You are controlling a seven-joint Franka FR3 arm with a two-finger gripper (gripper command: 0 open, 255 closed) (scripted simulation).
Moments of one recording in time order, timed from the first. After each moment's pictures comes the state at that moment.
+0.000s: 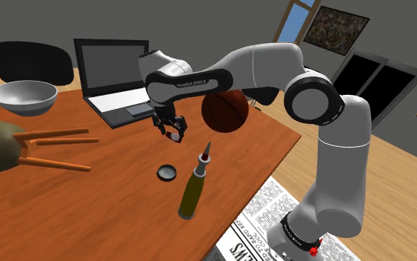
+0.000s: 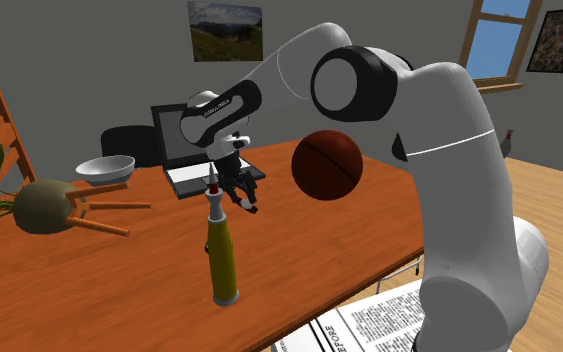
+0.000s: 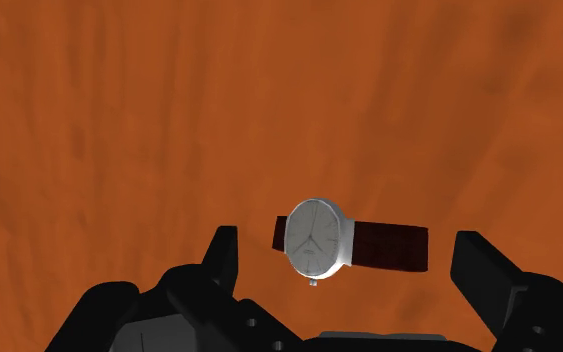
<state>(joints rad) 0.34 0.51 0.15 -1.53 -0.22 1.69 1.62</state>
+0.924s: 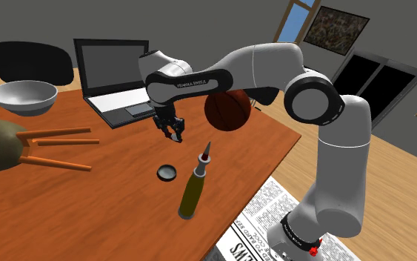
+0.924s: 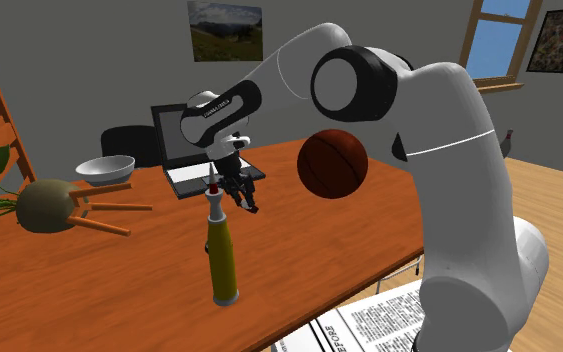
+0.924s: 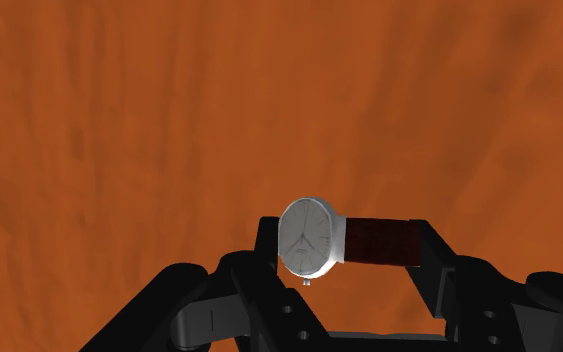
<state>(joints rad) 0.34 0.51 0.15 -1.53 -0.22 1.70 1.62</state>
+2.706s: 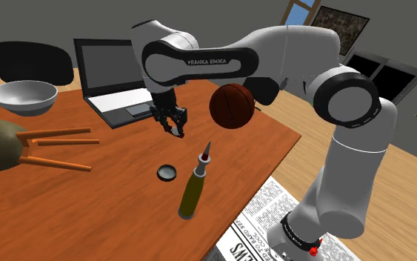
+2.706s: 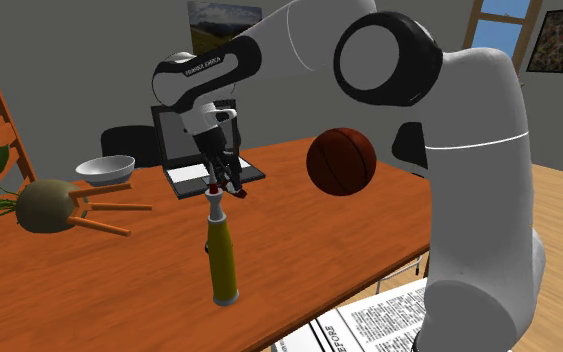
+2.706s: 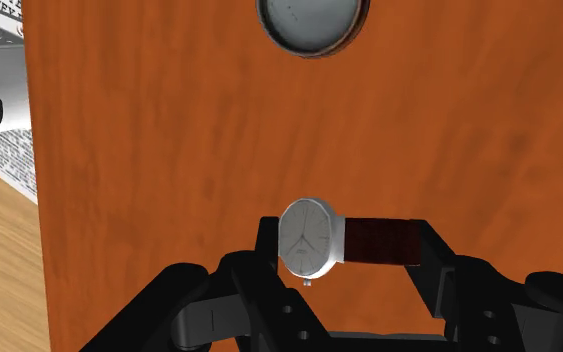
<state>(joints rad) 0.40 0.34 0.20 -1.54 -0.17 1.53 1.70</state>
